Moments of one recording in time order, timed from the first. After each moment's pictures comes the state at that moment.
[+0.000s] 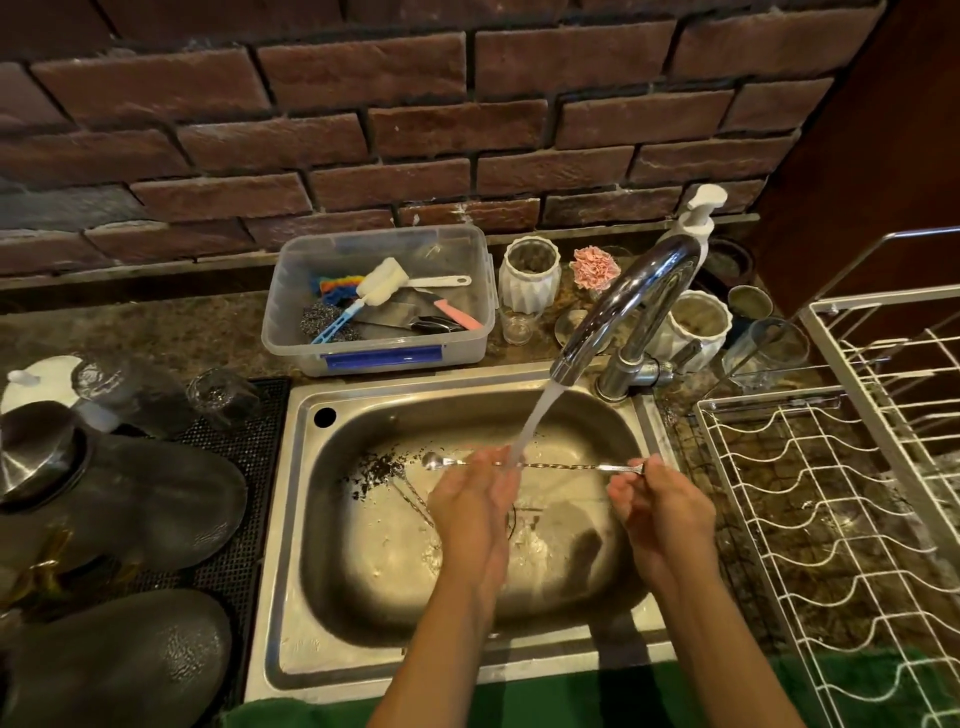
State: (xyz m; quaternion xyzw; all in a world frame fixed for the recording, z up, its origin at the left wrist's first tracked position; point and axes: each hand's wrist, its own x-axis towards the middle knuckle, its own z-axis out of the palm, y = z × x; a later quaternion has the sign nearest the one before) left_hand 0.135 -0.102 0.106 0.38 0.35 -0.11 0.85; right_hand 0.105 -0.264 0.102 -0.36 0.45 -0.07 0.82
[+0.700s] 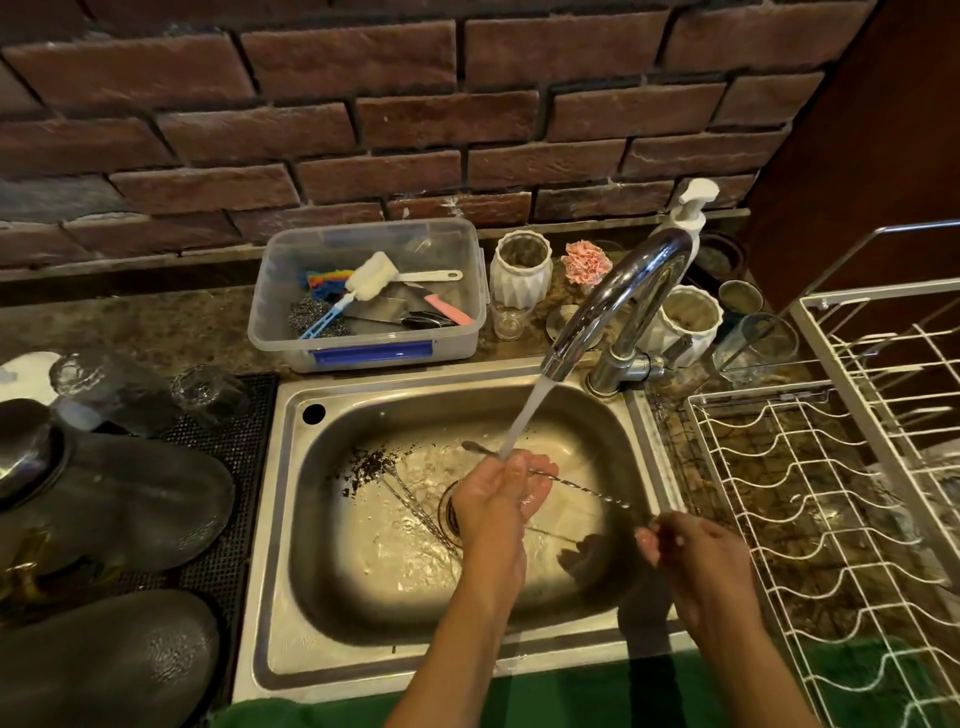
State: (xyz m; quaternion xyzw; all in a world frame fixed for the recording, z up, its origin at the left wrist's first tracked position) left_hand 0.122 -0.125 0.098 0.48 0.26 -0.15 0.82; right_hand 0.058 -0.302 0.085 -0.45 0.53 -0.01 0.72
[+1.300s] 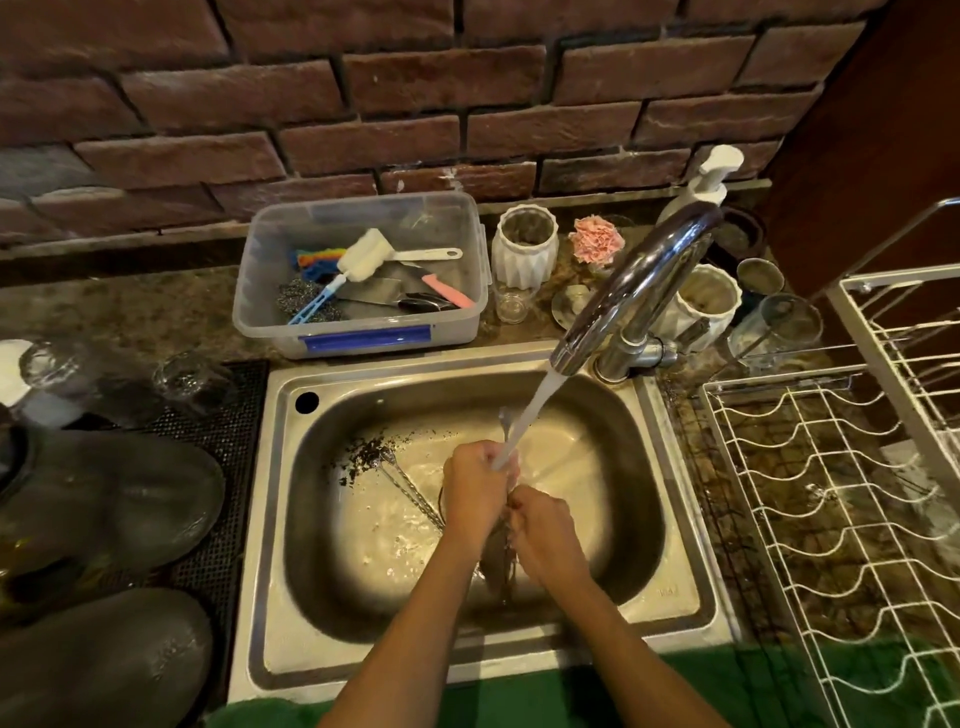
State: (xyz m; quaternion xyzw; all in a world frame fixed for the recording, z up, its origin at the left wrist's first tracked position) left_hand 0.171 -0.104 0.035 0.81 0.15 -0.18 0.53; right_hand 0.108 -0.186 0.022 -0.89 0.16 0.18 0.39
